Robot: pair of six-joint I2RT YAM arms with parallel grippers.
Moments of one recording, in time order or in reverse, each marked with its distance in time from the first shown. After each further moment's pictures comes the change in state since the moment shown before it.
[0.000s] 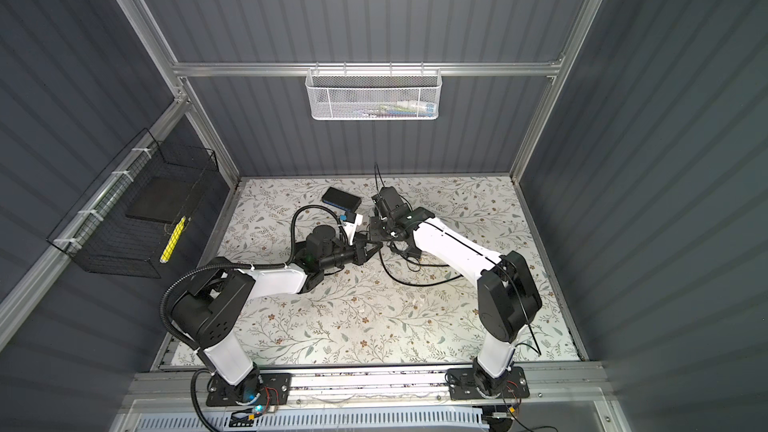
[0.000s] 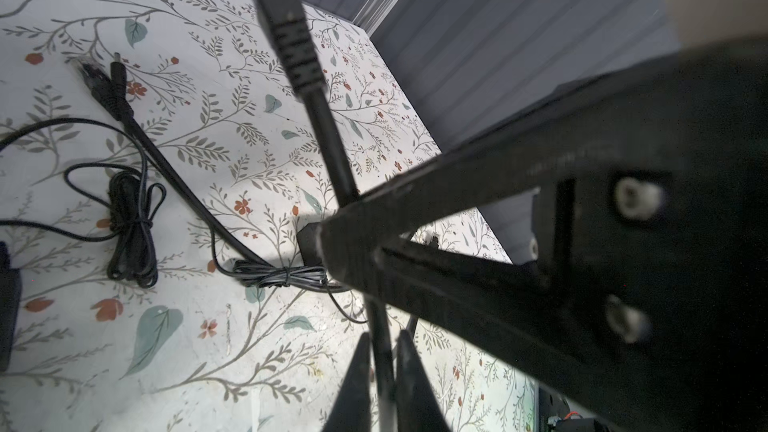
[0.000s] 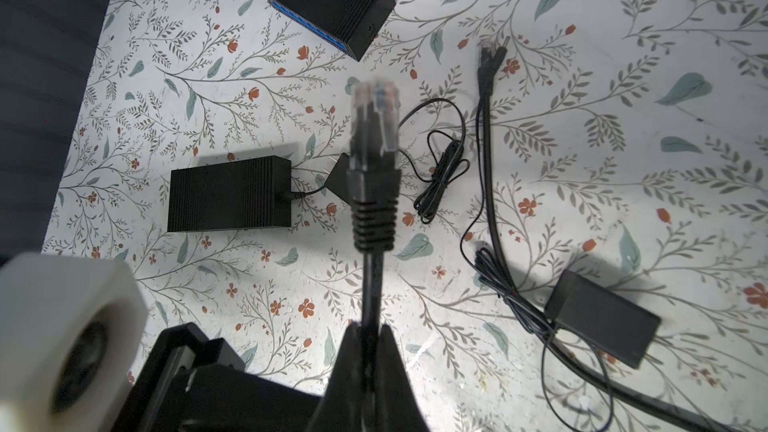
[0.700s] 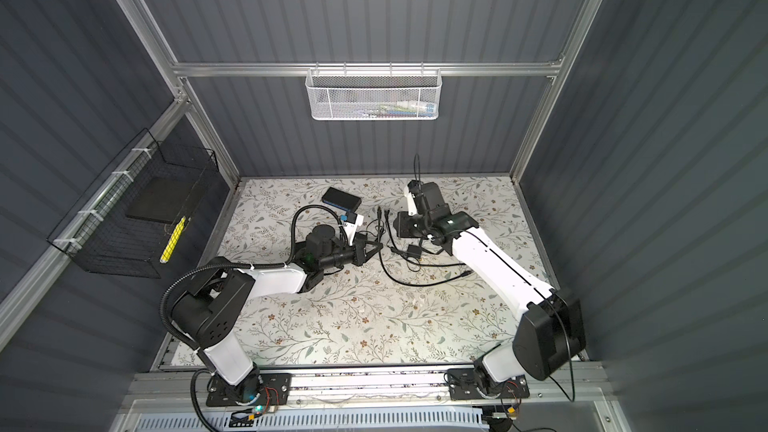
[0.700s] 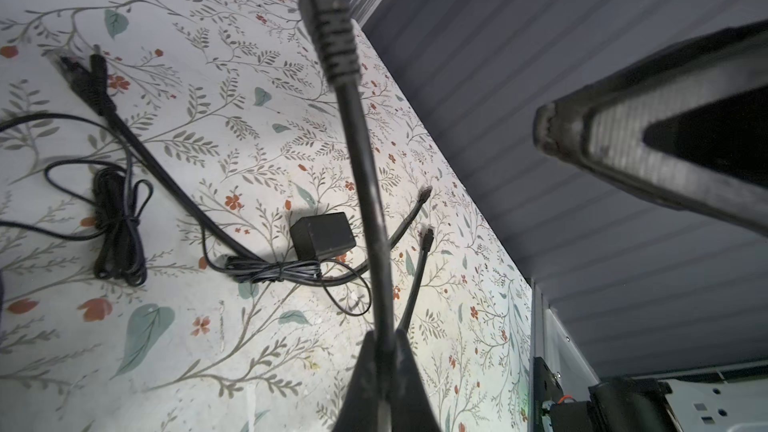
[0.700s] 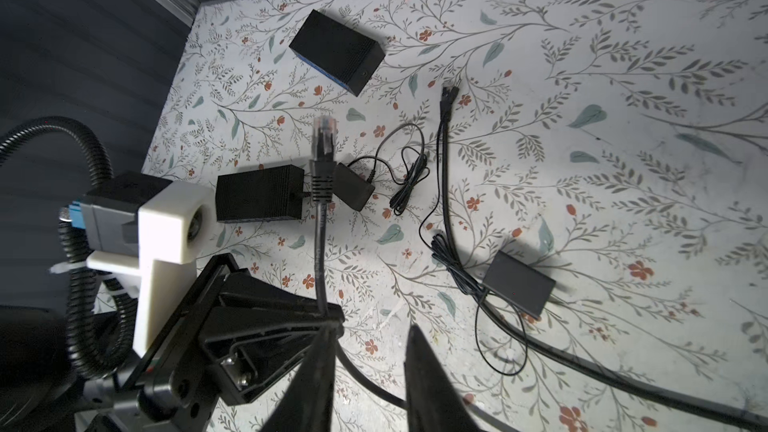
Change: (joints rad) left arm 0.000 0.006 0.010 0.003 0.057 0.015; right arm -0.182 -0.291 -0.180 0.023 -0.183 -0.095
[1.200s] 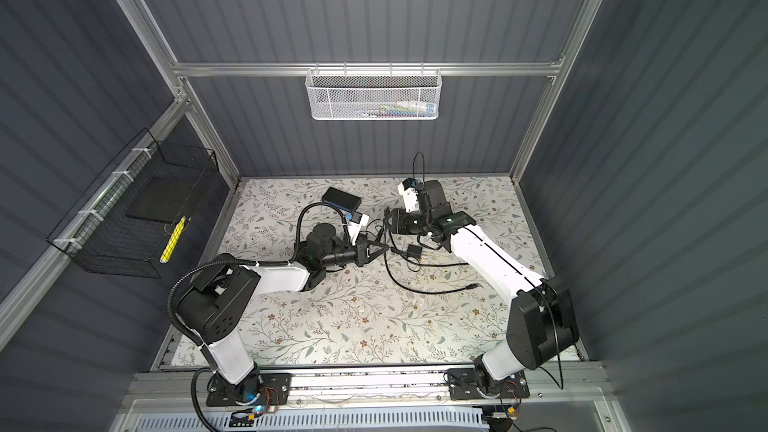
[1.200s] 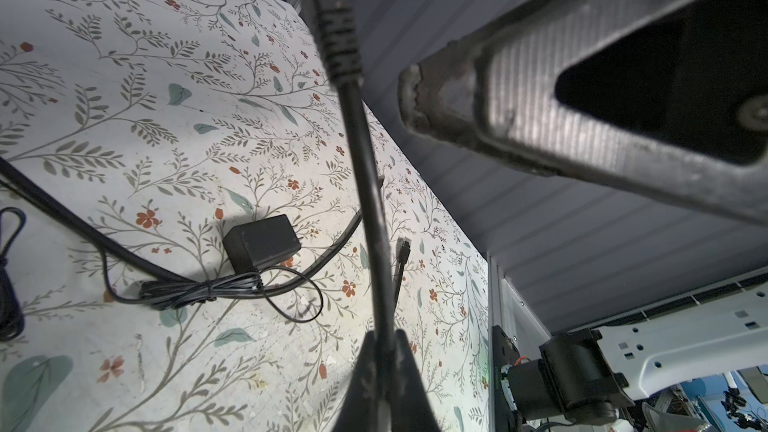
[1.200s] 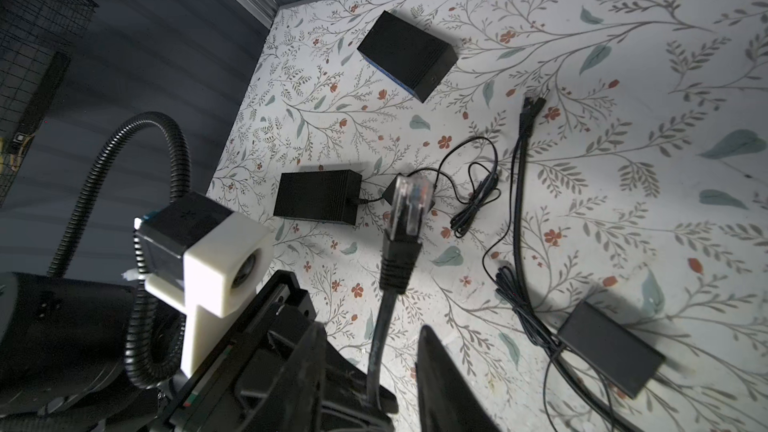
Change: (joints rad) left arm 0.000 0.033 0.018 0.082 0.138 -0.018; right arm -0.025 0.069 -0.016 0.156 -0.212 -0.001
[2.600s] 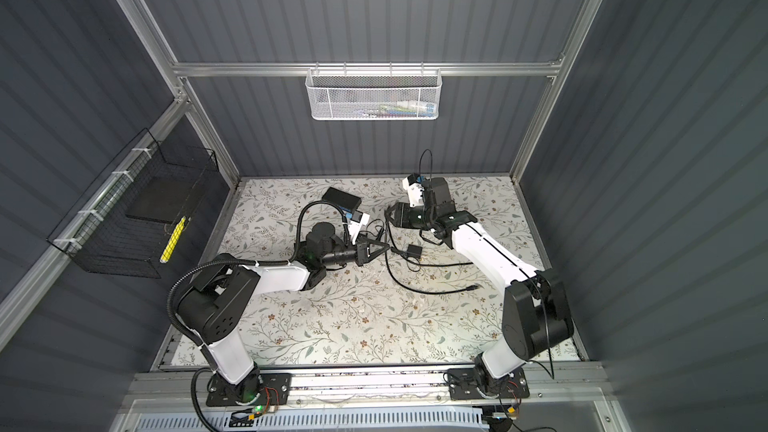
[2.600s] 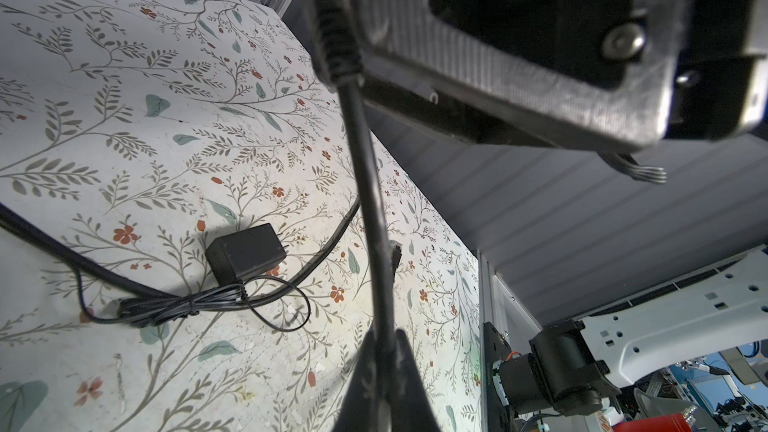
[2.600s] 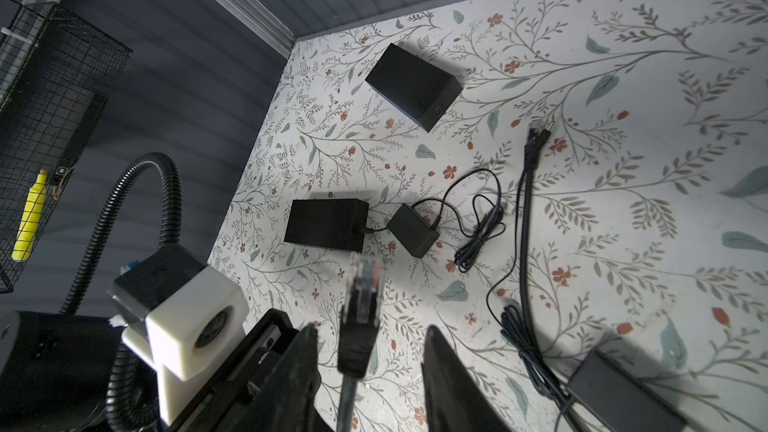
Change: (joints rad) left arm 0.000 0.000 0.006 0.022 0.029 -0.001; right arm -0.054 0.062 -0.007 0.125 -0.084 0.024
